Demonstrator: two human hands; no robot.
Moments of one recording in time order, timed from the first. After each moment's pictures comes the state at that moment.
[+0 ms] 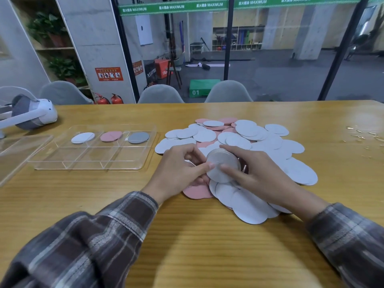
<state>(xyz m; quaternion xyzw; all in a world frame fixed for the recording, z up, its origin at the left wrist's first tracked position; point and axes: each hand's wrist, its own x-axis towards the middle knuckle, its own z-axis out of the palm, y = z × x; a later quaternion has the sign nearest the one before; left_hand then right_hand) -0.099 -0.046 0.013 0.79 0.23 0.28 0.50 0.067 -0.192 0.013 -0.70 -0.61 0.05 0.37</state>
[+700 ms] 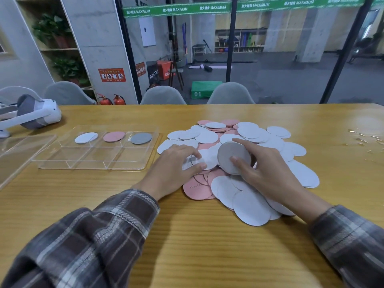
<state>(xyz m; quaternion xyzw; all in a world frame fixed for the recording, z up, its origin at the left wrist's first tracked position) -0.105 -0.011 0.001 0.93 0.21 0.24 0.20 0.076 -0.190 0.012 -0.74 -0.55 -0.05 0.38</state>
